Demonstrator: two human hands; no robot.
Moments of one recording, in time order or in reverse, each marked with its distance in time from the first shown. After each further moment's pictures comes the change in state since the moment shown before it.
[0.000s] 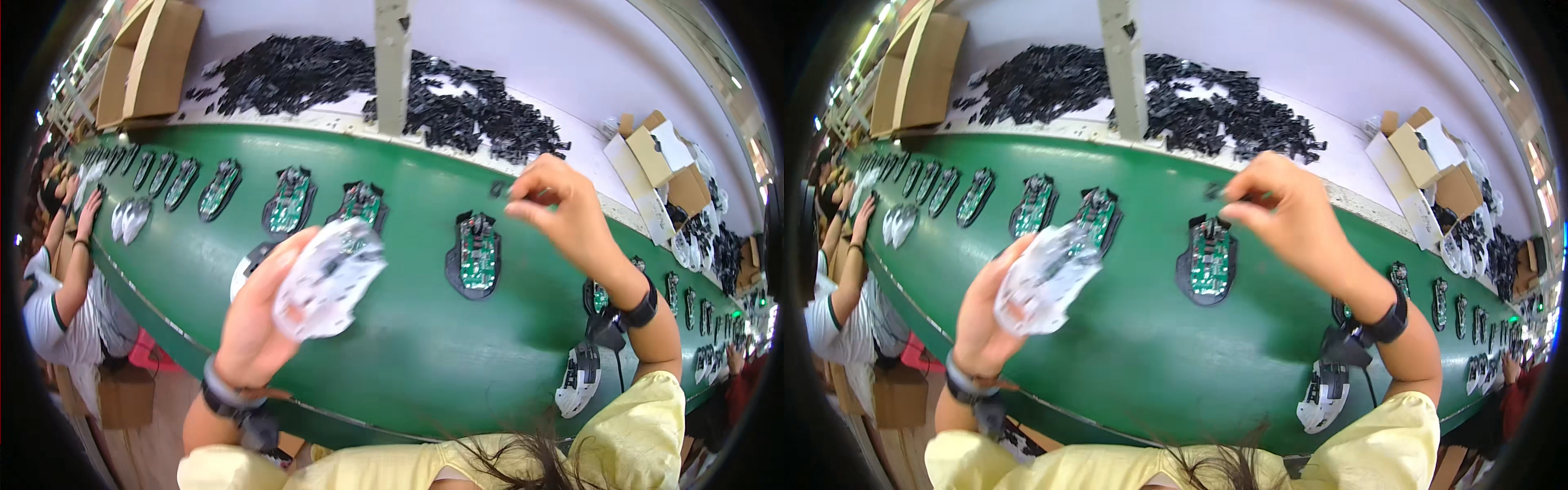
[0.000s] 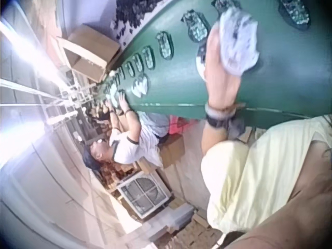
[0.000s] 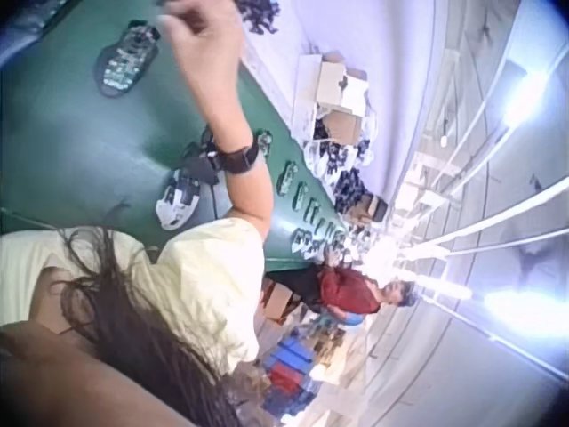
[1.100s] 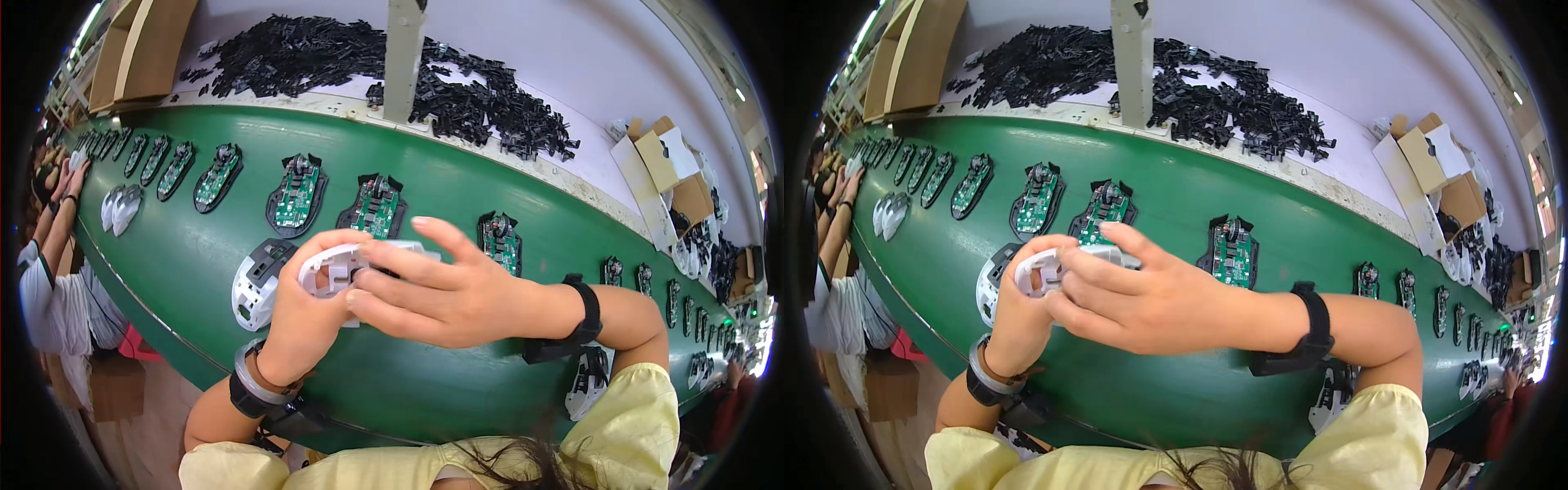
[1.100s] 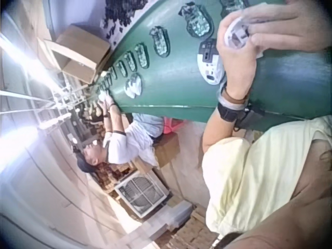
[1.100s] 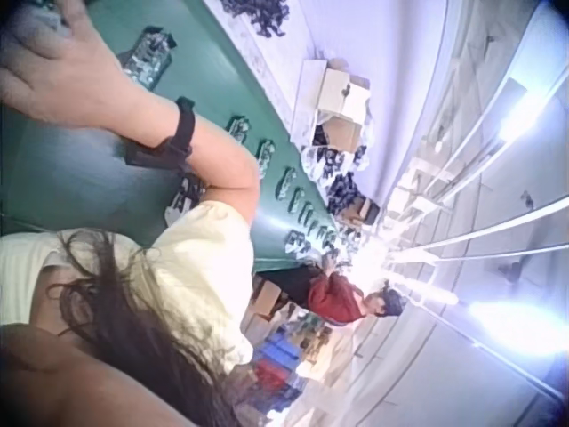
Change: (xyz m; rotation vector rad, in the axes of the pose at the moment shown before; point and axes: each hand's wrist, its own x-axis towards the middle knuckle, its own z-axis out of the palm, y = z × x) left_hand 0.016 -0.036 0.000 0.430 0.066 0.242; right_hand -0.009 -0.050 0.099 -0.366 0.019 -0.904
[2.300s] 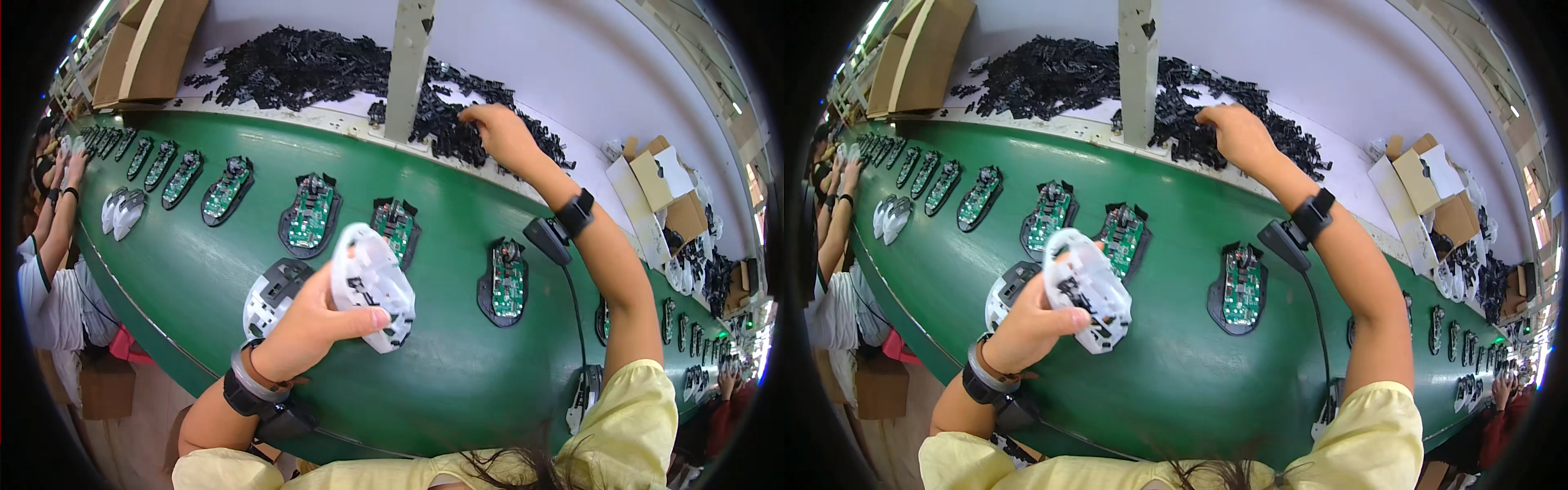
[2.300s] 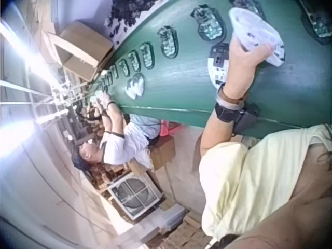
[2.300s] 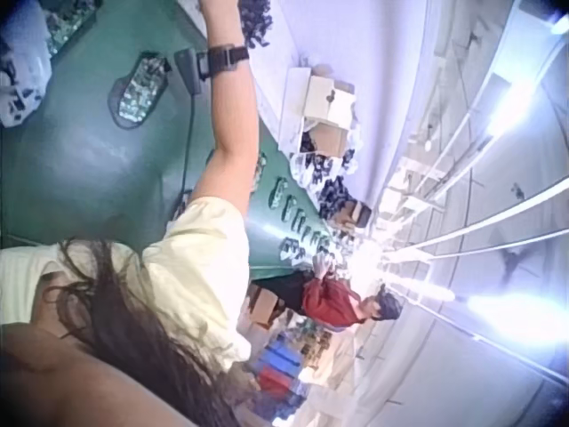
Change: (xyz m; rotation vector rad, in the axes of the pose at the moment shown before) left_hand 0.011 0.010 -0.004 -0.099 -0.256 -0.267; right_hand -0.046 0.221 0.023 -0.060 -0.213 0.632
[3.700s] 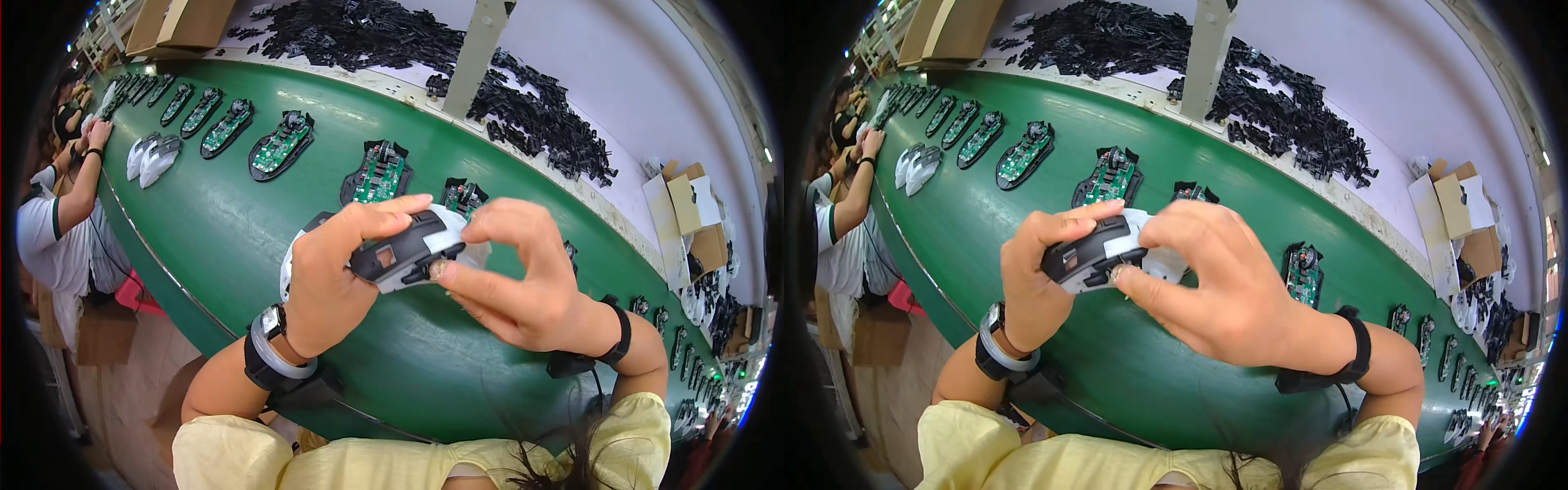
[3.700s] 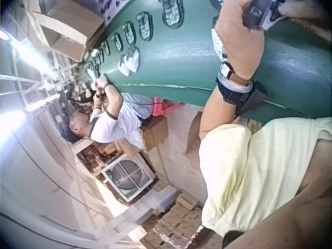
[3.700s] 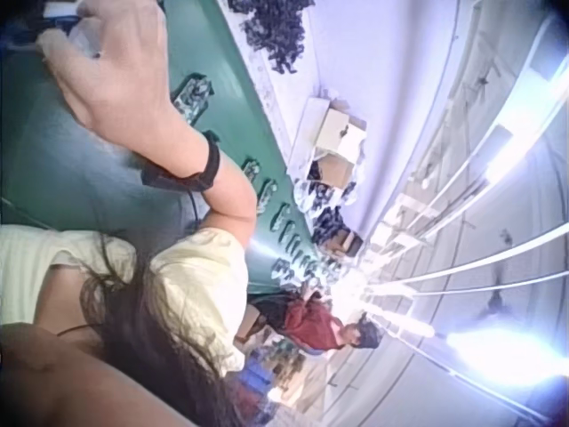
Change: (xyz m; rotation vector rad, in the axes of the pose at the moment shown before) left_hand -0.006 0.007 -0.016 0.683 0.291 0.820; right_hand -0.071 -0.203 -0.064 0.189 0.108 -0.600
